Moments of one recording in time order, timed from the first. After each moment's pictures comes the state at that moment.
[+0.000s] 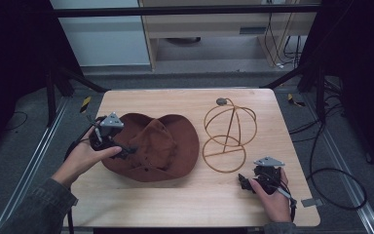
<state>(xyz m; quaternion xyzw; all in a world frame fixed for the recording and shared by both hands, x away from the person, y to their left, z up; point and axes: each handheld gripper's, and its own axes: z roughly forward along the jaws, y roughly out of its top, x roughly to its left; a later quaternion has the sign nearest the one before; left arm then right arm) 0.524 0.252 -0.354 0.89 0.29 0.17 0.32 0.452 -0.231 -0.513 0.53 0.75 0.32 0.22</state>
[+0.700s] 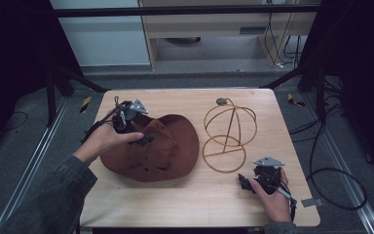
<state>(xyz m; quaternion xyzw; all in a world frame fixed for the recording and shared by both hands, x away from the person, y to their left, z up) 0.559 0.196 -0.338 0.92 0.25 0.16 0.26 0.452 -0.232 -0.513 0.53 0.75 0.32 0.23</state>
